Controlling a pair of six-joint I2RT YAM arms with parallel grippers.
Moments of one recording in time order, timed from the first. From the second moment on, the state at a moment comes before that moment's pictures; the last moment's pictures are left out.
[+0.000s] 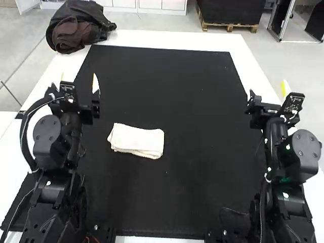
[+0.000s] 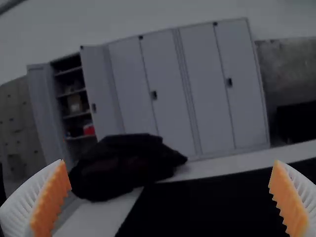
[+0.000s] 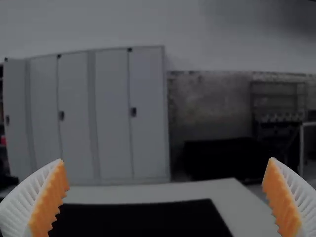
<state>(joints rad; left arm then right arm) 0.01 0.00 0.01 0.31 -0.13 0.23 -0.05 0.01 0.01 0.37 -0.02 0.08</state>
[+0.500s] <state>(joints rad) 0.01 0.00 0.01 0.01 -0.10 0.06 -0.05 0.01 0.01 -0.06 0.08 0.03</state>
